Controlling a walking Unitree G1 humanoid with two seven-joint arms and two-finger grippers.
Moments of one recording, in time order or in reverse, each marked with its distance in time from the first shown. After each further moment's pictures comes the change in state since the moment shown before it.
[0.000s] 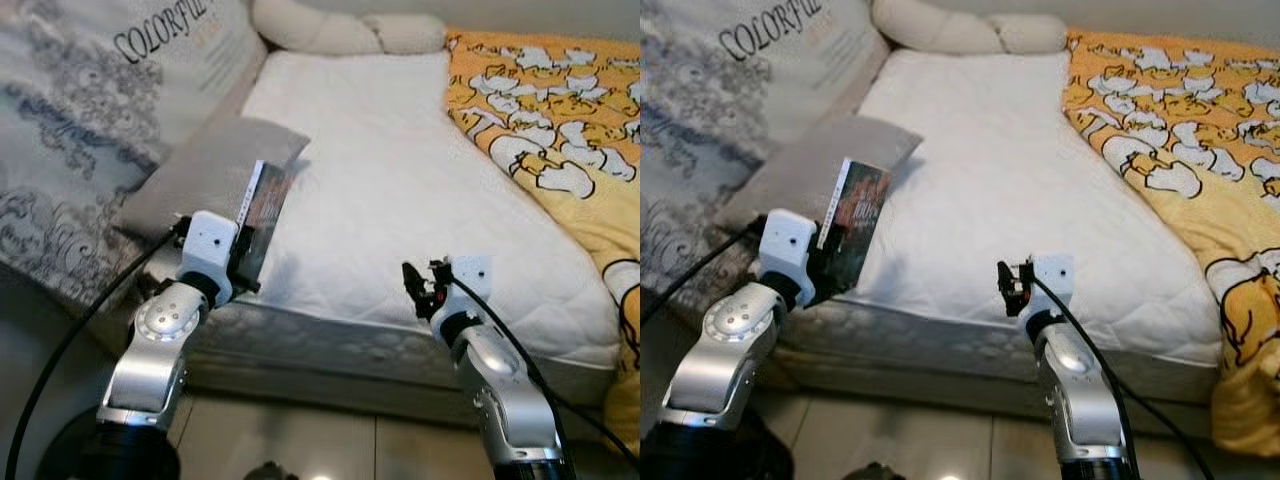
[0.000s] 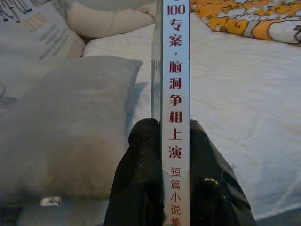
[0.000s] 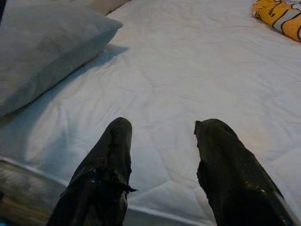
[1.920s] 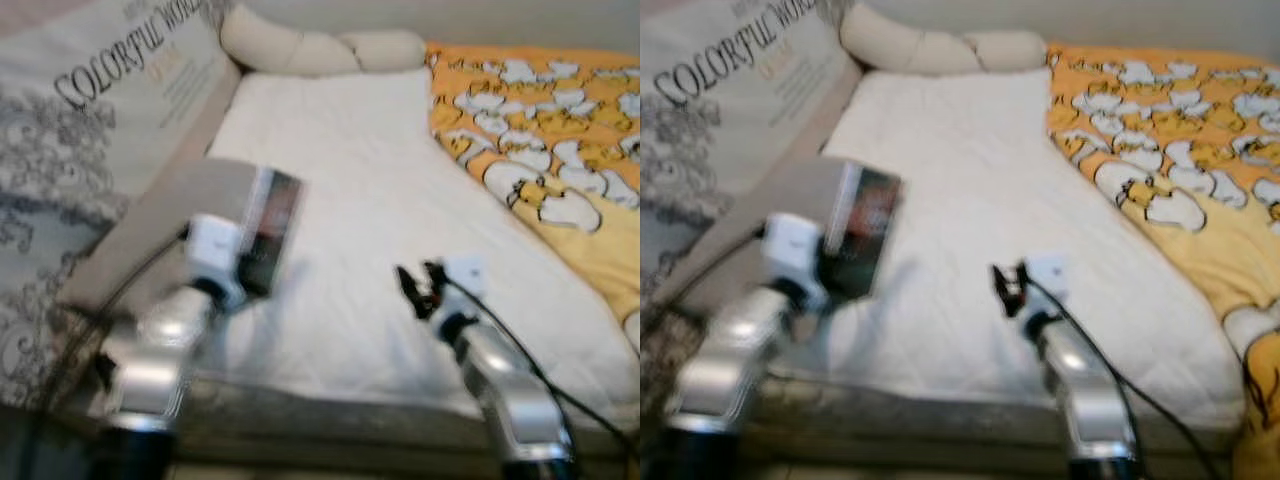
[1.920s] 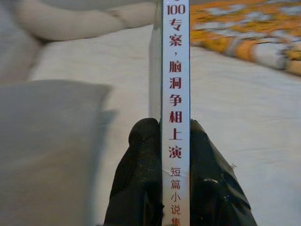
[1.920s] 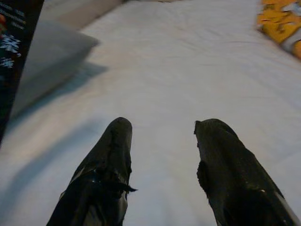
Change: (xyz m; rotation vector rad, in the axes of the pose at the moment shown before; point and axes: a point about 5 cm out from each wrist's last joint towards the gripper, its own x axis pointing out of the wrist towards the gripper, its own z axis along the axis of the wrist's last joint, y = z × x) left arm 0.001 -0.020 -0.002 -0.099 0.013 -0.112; right arm -0.001 -0.005 0.000 -0.040 0.030 0.064
